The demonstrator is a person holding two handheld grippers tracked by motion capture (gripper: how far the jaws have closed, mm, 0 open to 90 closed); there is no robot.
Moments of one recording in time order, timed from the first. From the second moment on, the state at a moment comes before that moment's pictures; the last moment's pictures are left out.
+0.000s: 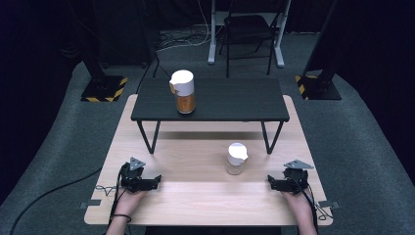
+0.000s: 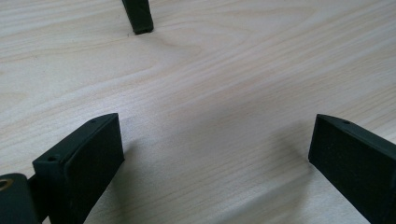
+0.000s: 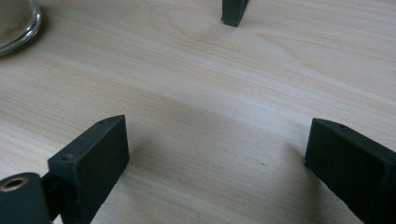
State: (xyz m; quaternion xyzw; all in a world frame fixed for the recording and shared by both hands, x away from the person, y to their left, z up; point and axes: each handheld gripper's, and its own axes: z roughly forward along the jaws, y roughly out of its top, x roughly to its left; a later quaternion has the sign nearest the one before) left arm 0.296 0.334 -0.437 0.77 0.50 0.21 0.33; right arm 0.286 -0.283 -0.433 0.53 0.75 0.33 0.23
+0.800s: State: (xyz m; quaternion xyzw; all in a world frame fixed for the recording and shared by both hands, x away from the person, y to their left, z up) left arm 0.298 0.331 -0.436 0.77 0.50 0.21 0.33; right arm 0.285 -0.285 -0.432 0.53 0.75 0.33 0.23
